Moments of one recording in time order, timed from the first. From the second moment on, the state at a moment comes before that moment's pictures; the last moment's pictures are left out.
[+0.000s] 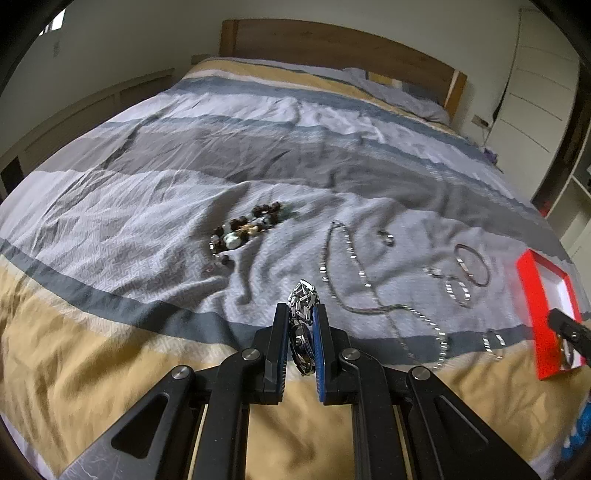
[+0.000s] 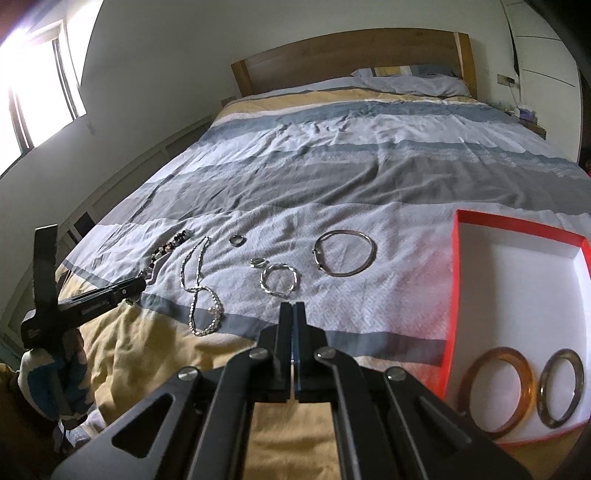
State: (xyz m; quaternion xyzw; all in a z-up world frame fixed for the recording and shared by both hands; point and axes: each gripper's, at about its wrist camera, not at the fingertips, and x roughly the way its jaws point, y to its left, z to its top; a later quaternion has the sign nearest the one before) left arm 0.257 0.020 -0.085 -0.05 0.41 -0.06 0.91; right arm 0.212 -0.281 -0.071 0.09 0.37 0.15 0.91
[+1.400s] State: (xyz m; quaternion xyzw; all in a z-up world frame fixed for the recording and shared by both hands) left arm 0.232 -0.040 -0.049 -0.05 0.40 -0.12 0.91; right arm 0.233 -0.286 -0.111 0.11 0.42 0.12 0.89
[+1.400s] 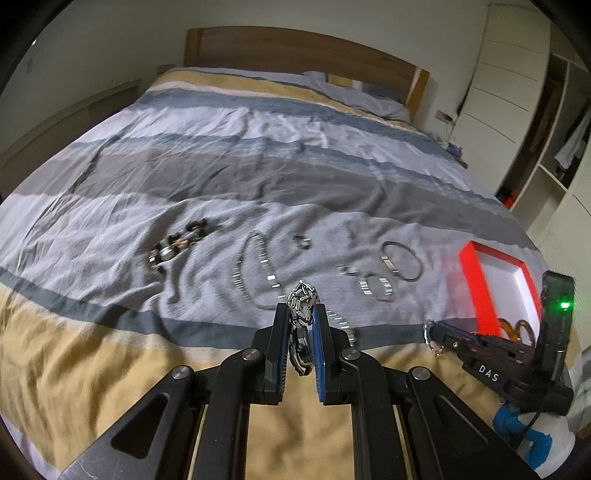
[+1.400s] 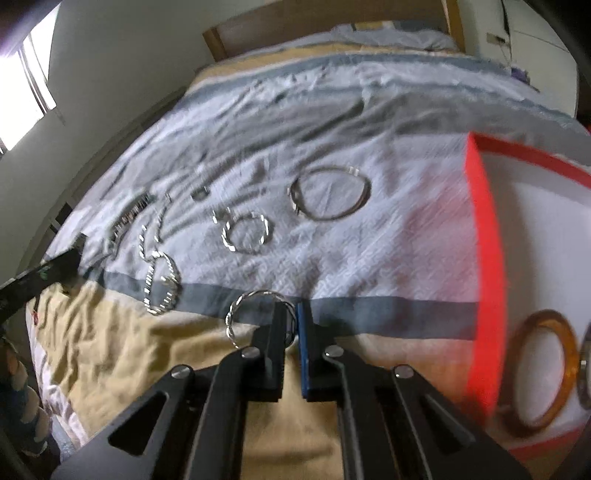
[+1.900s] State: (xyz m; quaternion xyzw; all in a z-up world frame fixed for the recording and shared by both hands) left arm 0.241 -0.237 -0.031 -0.02 0.40 -0.29 0.87; right arm 0.210 -0.463 -0.051 0.08 0.38 0.00 0.92
